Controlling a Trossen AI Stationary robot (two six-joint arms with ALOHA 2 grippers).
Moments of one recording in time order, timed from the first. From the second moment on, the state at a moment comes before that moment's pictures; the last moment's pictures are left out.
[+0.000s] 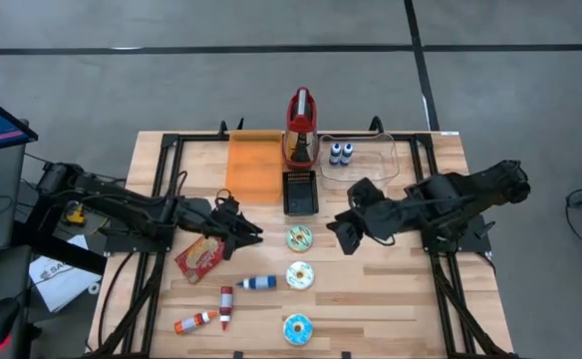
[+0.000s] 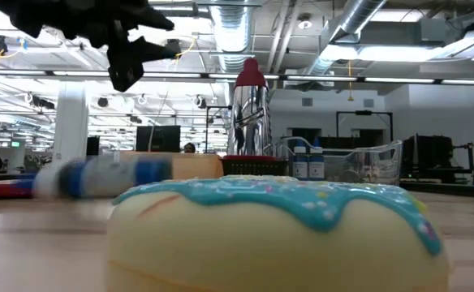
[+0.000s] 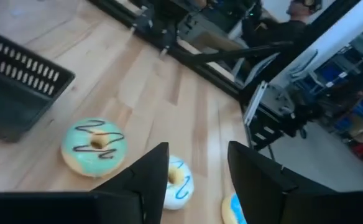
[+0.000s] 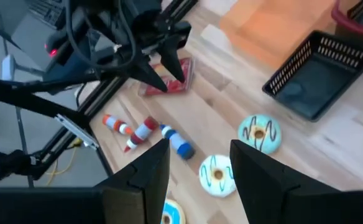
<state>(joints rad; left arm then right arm) -0.19 1.06 0.48 0.30 -0.08 -0.64 0.41 1.49 1.75 -1.07 0.44 1.09</state>
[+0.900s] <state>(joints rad) -0.68 1.34 0.57 0.02 -0.31 -0.33 0.40 1.50 1.73 -0.93 0.50 1.13</state>
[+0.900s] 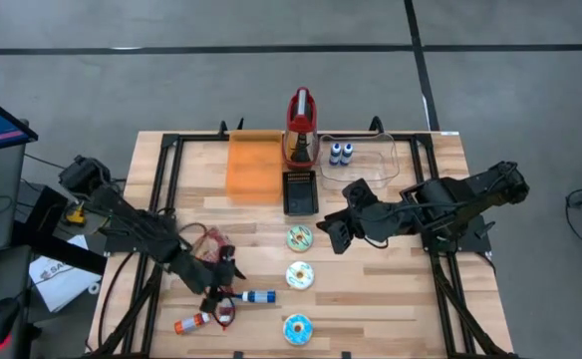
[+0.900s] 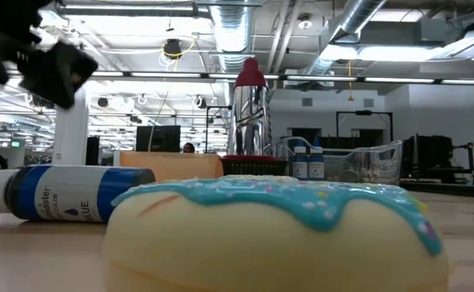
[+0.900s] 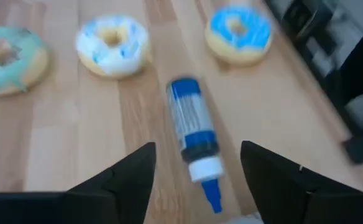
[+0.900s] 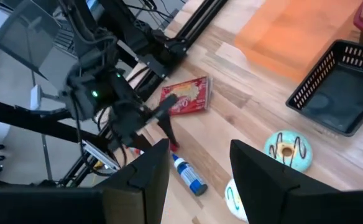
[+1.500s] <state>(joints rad) -0.70 1.59 0.58 0.13 -0.27 -0.48 0.44 1.51 1.73 -0.93 0.50 1.17</state>
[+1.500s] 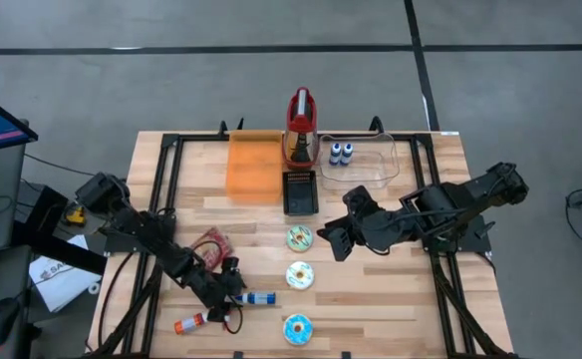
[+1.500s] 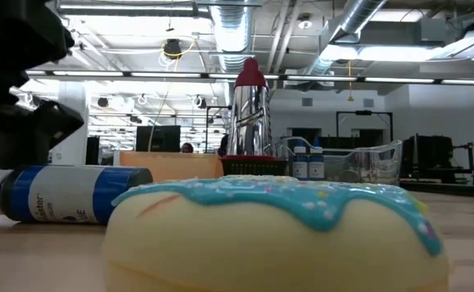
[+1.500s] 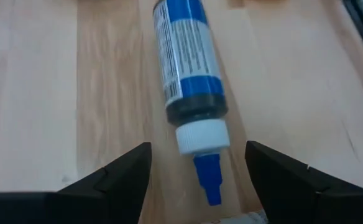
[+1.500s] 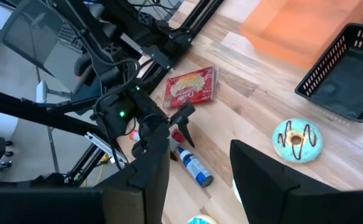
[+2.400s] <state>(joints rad) -0.58 1.37 0.58 0.03 -0.23 -0.46 0.44 1.51 1.73 -0.93 0.51 1.08</state>
